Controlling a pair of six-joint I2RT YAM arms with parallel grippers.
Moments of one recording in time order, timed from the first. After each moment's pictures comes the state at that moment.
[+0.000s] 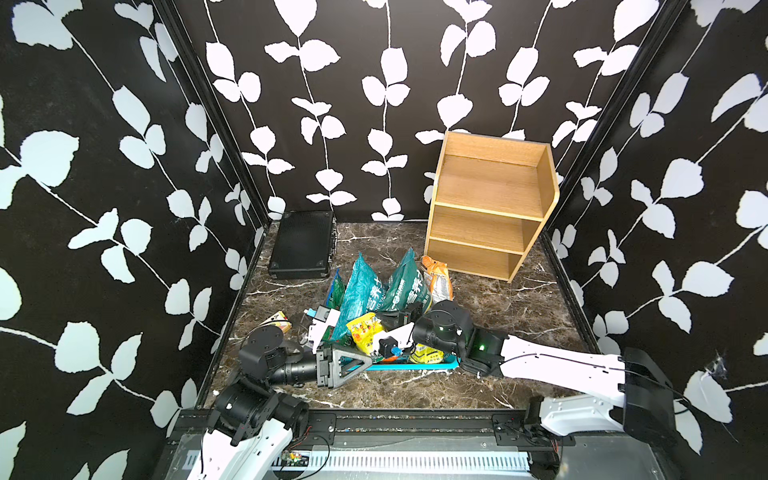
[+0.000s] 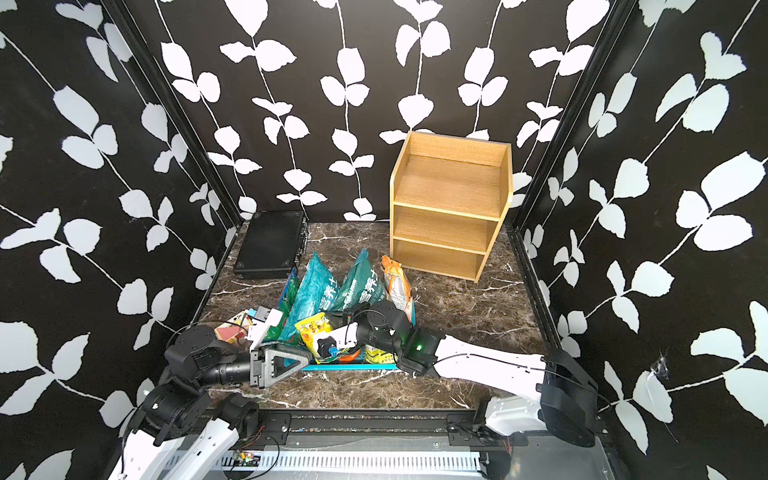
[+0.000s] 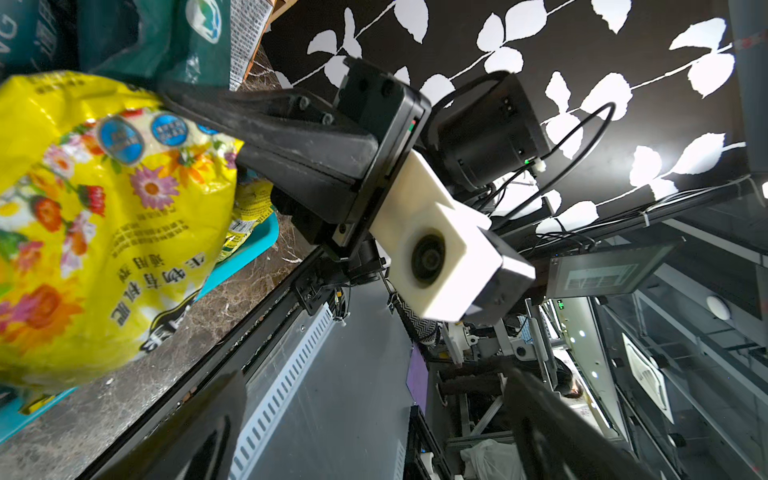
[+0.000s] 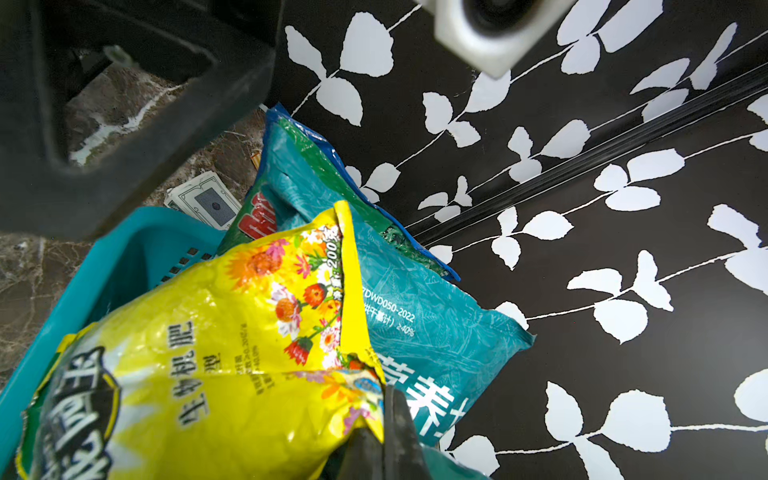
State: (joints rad) left arm -0.43 0.33 0.60 -0.52 1.02 -0.88; right arm 1.12 1.30 0.84 0.25 -0.06 -0.99
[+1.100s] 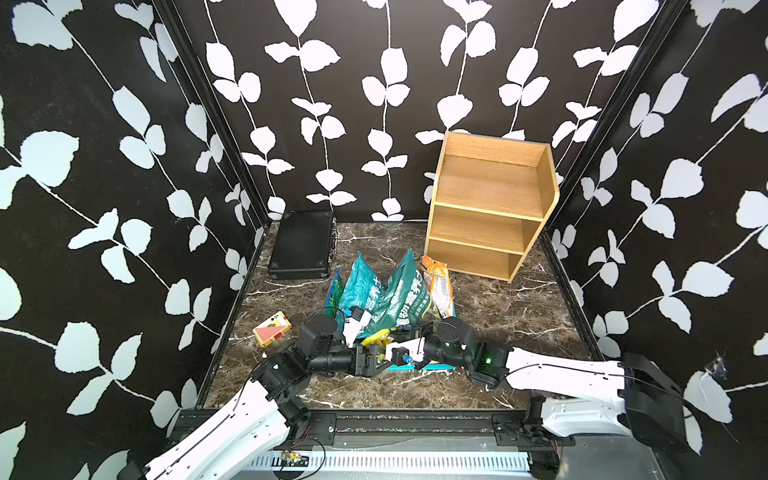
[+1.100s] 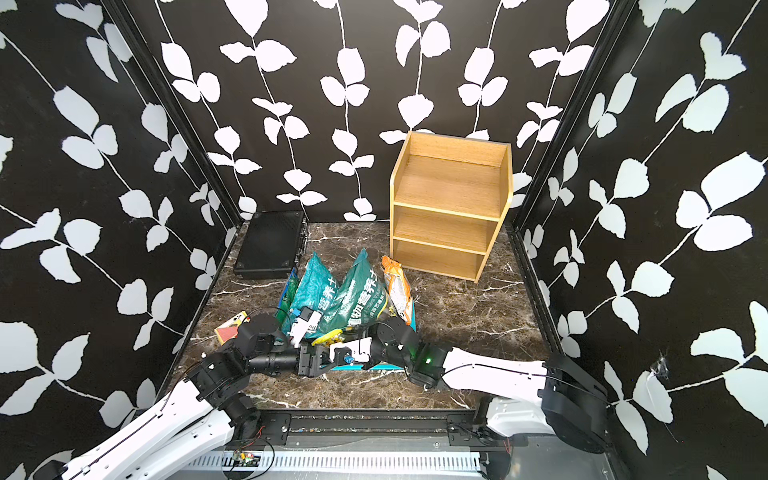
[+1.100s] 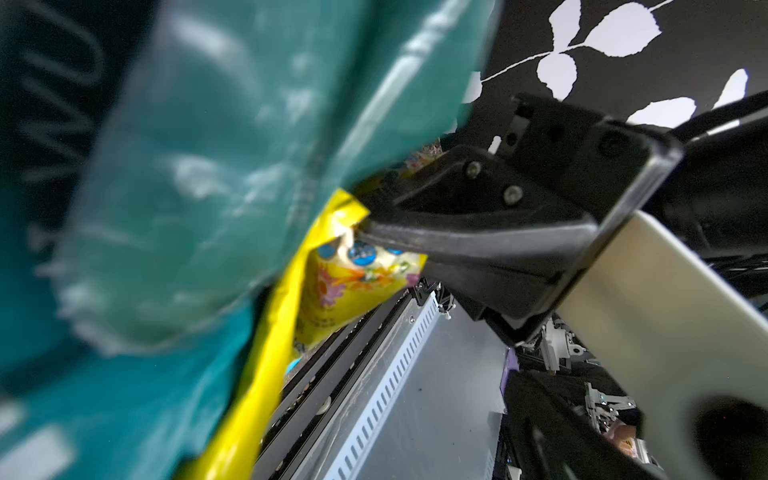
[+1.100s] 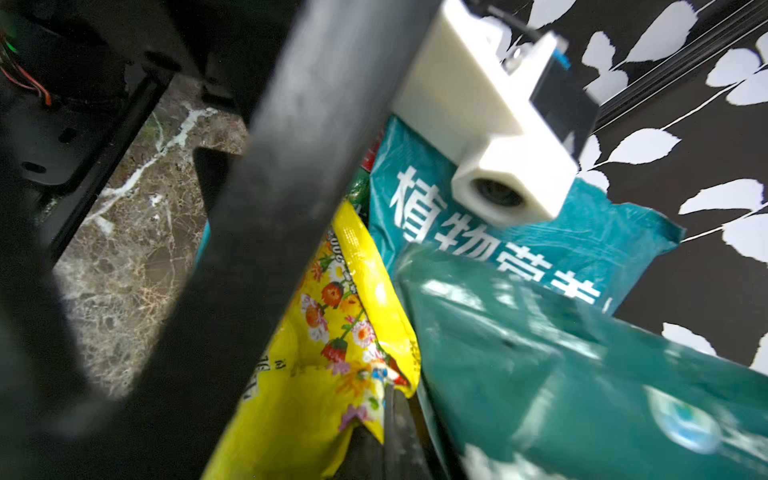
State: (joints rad) left arm -0.73 0.60 0.51 -0.45 0.57 -0.73; right arm 1.13 1.26 0.65 0.27 -0.07 -0.79
